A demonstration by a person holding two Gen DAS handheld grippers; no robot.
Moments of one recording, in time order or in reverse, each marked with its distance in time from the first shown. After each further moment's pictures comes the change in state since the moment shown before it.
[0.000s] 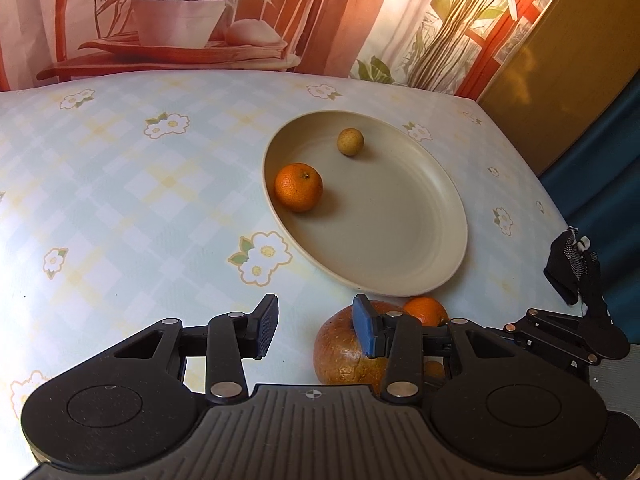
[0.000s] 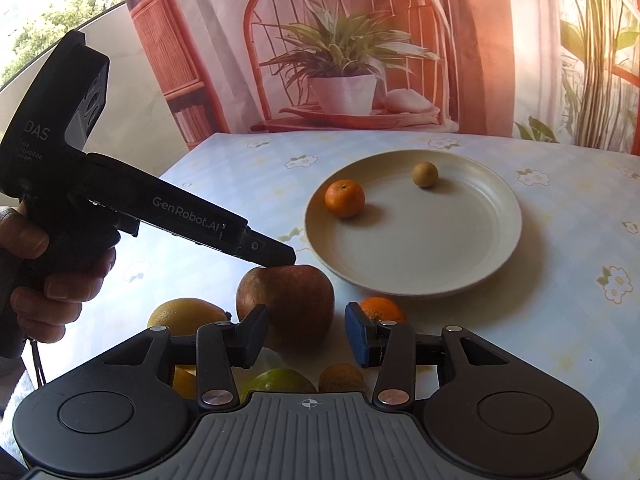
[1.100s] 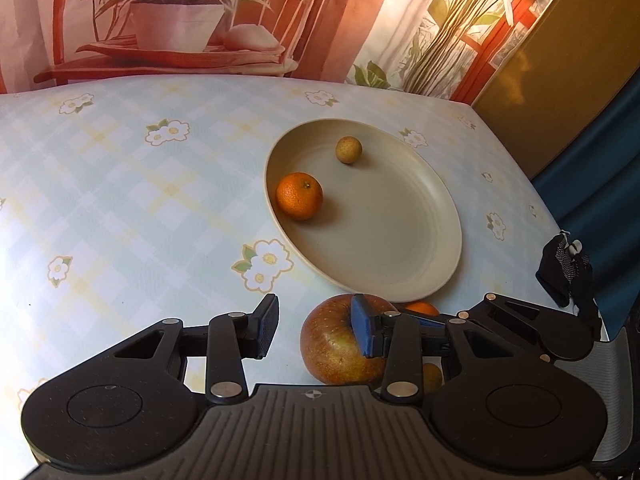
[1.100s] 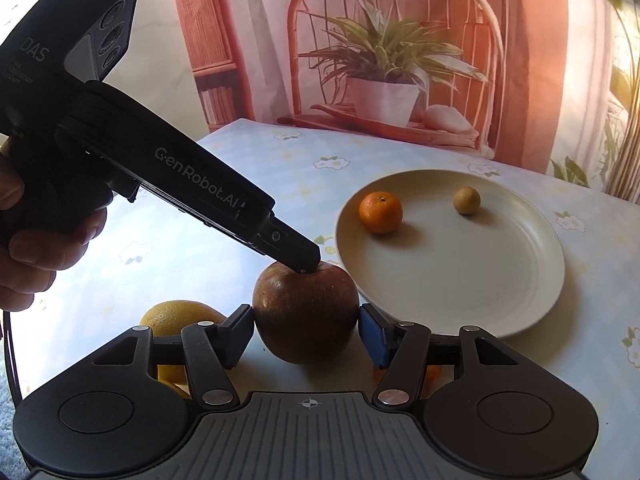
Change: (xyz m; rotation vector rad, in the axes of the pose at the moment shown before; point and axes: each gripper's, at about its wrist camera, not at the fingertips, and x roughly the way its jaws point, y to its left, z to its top) left arm -0.005 0.007 0.007 -0.014 0.009 -0.040; right arm 0.031 0.019 0.008 -0.144 0.005 0.003
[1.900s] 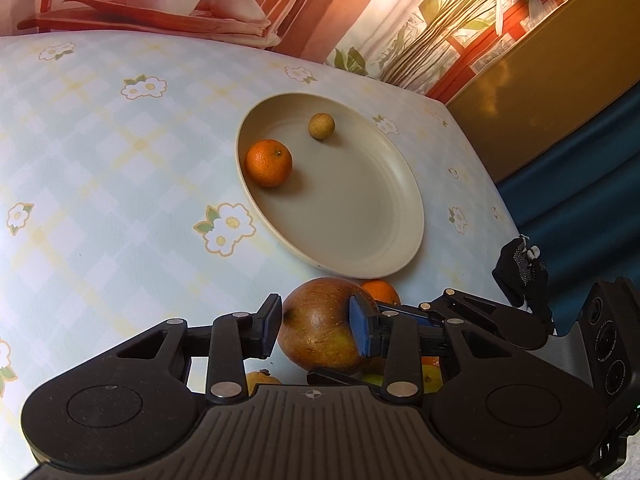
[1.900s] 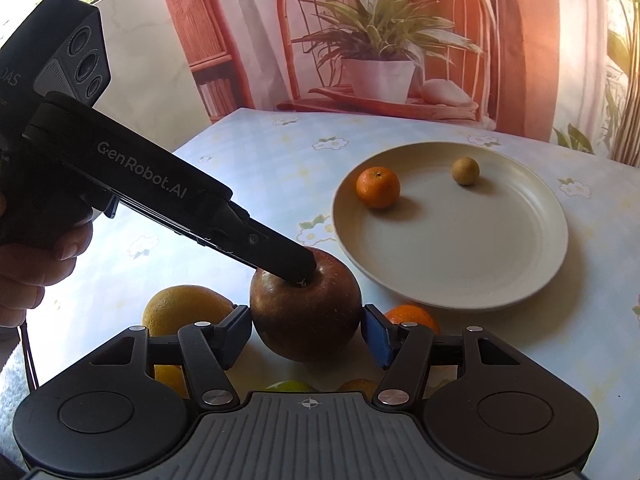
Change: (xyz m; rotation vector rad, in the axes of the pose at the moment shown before) left arm 0.003 0.005 -0.014 -0.088 0.038 -0.134; right arm -0.003 -0.011 -0.005 0.053 0.034 0.042
